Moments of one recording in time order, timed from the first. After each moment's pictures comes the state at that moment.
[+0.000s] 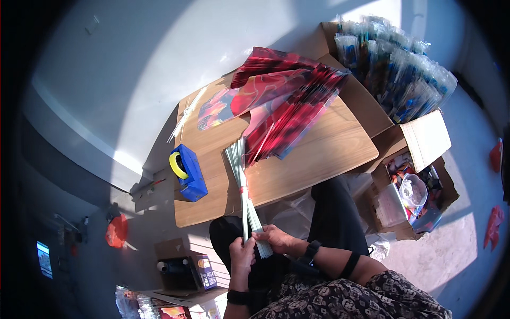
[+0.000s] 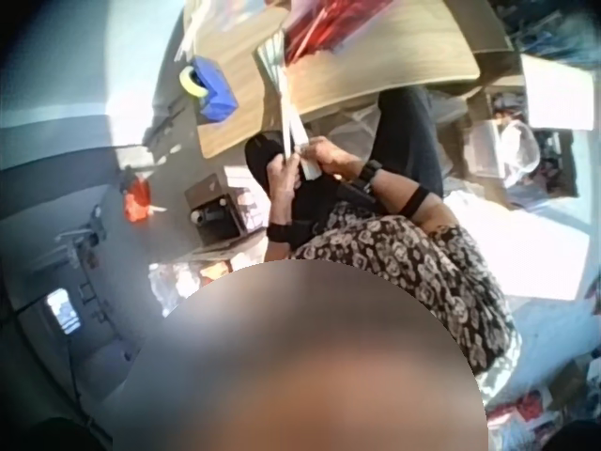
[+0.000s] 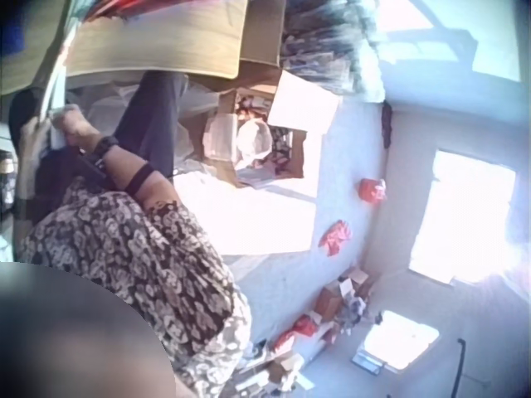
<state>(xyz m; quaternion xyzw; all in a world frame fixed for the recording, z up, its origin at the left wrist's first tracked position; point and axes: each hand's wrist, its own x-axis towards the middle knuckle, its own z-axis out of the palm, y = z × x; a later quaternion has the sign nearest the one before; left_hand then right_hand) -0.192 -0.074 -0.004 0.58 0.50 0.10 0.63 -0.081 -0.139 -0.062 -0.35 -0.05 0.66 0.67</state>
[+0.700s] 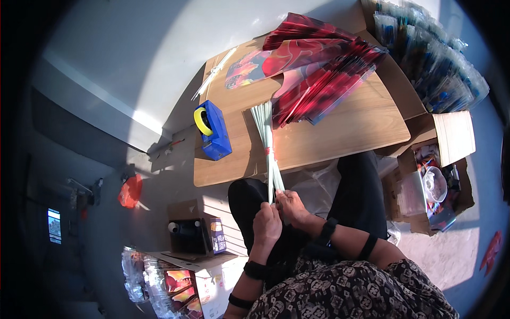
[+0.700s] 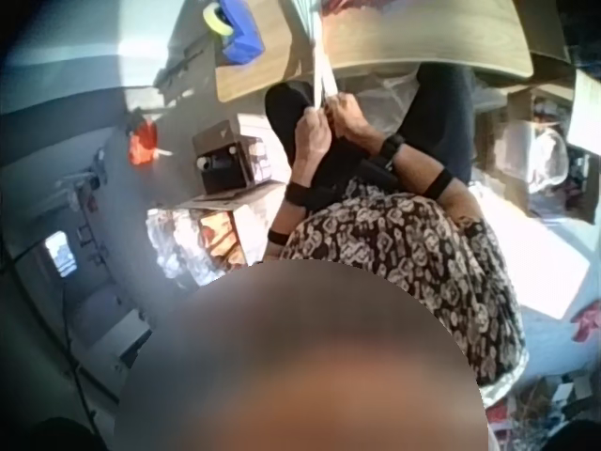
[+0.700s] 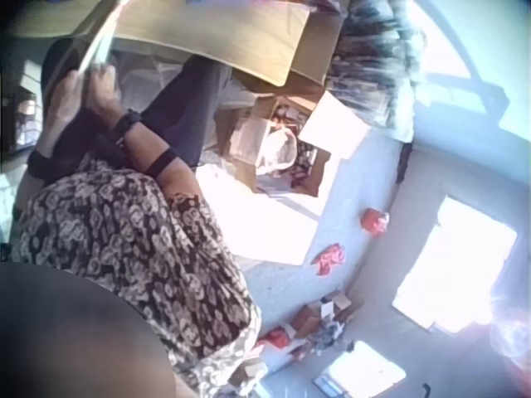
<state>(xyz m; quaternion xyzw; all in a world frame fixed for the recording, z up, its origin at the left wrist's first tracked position) -0.188 -0.087 0.000 0.85 0.45 0.04 0.26 -0.103 -0.123 -0.061 -0.51 -0.08 0.52 0.68</state>
